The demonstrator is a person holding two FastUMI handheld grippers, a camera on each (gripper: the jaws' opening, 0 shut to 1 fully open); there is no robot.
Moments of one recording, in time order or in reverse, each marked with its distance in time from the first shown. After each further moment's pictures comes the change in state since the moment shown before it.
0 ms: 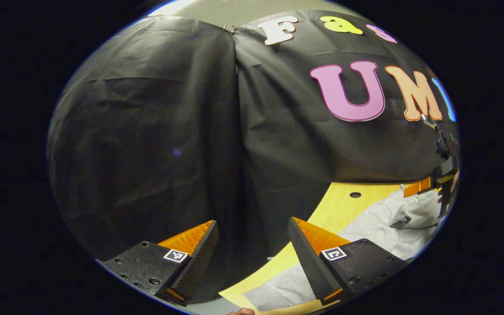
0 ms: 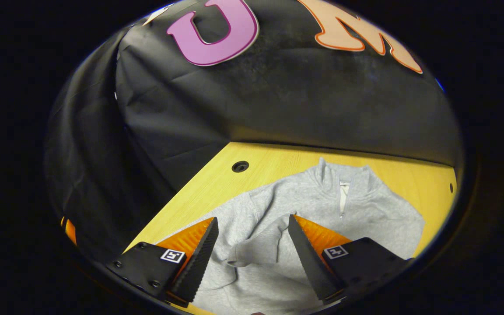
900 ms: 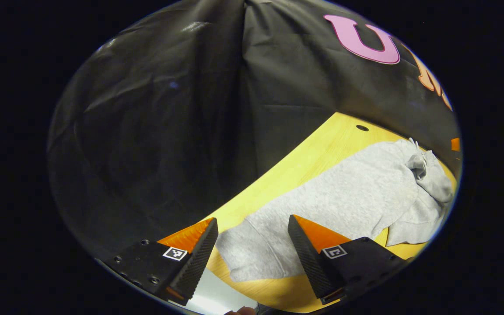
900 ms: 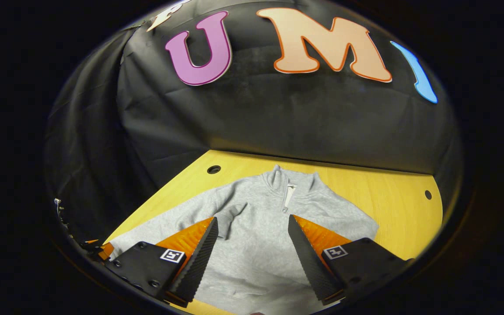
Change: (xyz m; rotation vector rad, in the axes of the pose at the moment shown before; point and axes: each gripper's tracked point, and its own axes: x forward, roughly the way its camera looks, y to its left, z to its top) left arm -0.004 -0.028 -0.184 -0.123 0.472 -0.015; right arm -0.093 -0.090 -0.007 -0.012 -0.056 -0.100
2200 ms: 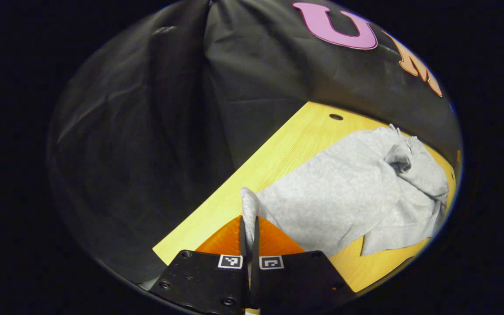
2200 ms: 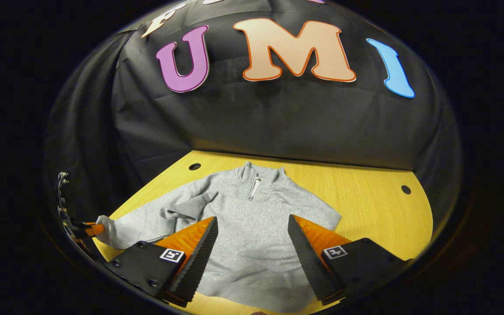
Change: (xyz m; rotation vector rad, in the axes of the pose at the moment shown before) left arm 0.007 -0.075 0.044 0.115 0.012 -0.128; right arm -0.062 -0.071 -0.024 0.005 -0.037 -0.079
